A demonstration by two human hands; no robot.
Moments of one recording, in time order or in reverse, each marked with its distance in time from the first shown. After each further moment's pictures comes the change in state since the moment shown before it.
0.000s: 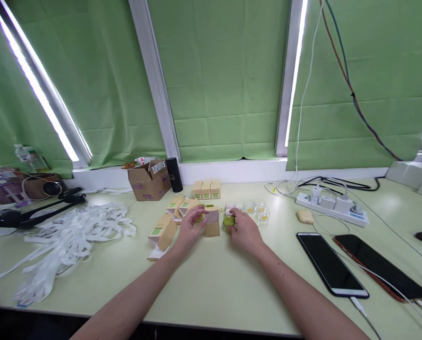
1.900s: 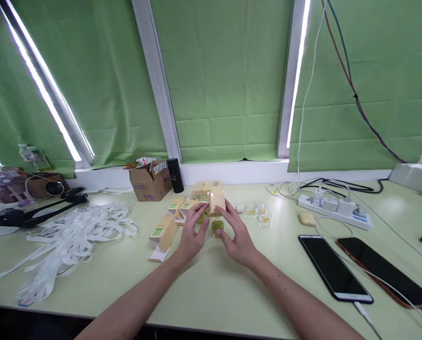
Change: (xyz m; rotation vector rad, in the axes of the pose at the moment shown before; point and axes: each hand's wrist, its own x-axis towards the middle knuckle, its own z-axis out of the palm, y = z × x) left_hand -0.014 0.037 0.006 0.102 0.012 0.209; right_hand -0.023 -0.047 -0.011 0.490 0.110 -0.380
